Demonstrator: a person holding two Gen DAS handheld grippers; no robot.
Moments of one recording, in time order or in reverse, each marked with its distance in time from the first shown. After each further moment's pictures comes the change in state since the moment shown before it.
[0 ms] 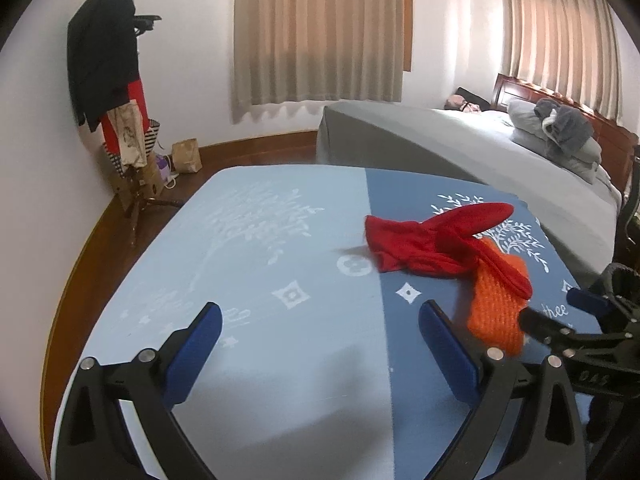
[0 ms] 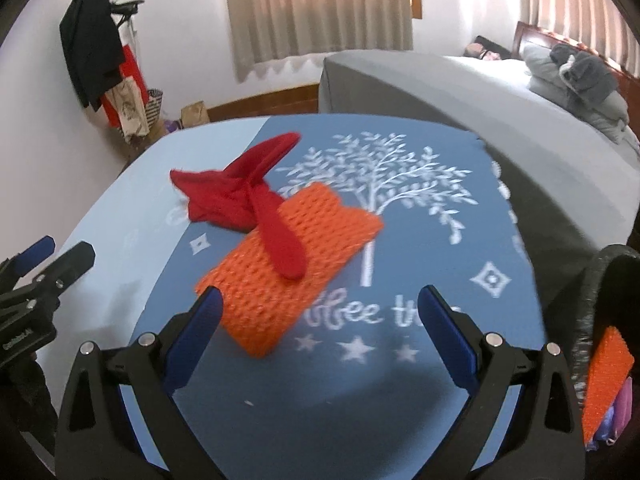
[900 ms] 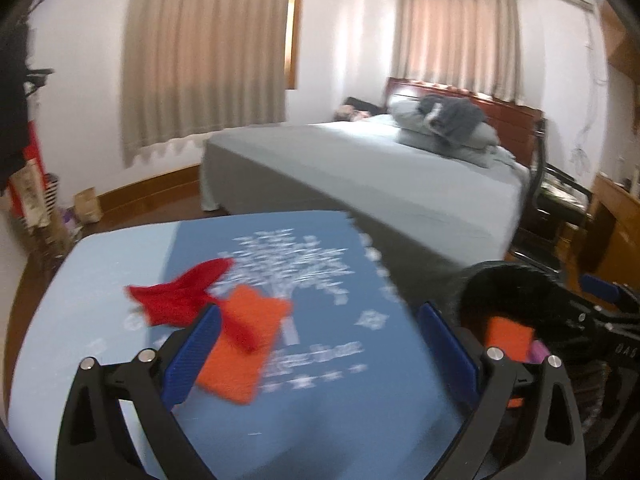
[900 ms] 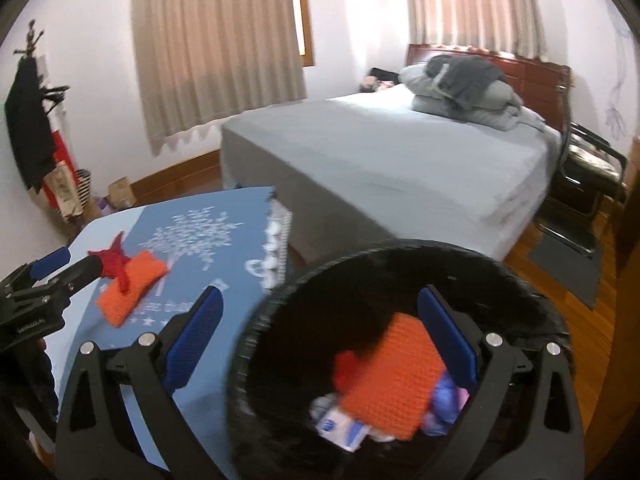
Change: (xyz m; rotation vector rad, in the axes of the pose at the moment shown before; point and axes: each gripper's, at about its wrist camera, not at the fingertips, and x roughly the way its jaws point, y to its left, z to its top) left arm -0.055 -0.177 0.025 0.168 -0.075 -0.298; right arm -0.163 -0.182 -0.041 0.179 -0.208 -0.219
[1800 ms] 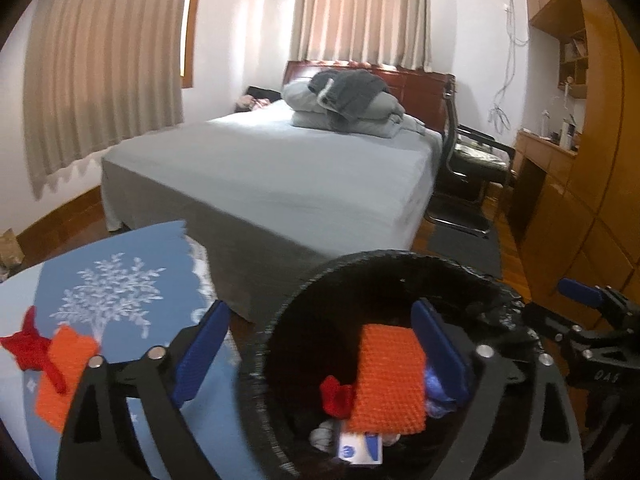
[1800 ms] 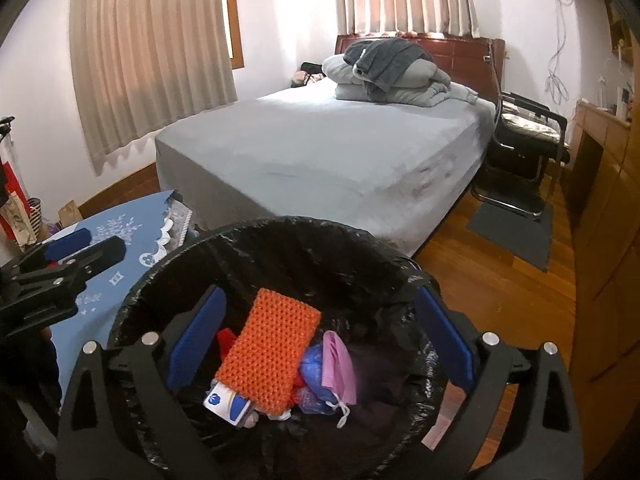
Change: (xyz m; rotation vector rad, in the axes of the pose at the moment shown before) left arm 0.037 -0.174 0.012 0.178 0.039 -0.305; right arm -0.045 -0.140 -0.040 0.139 -0.002 -0.202
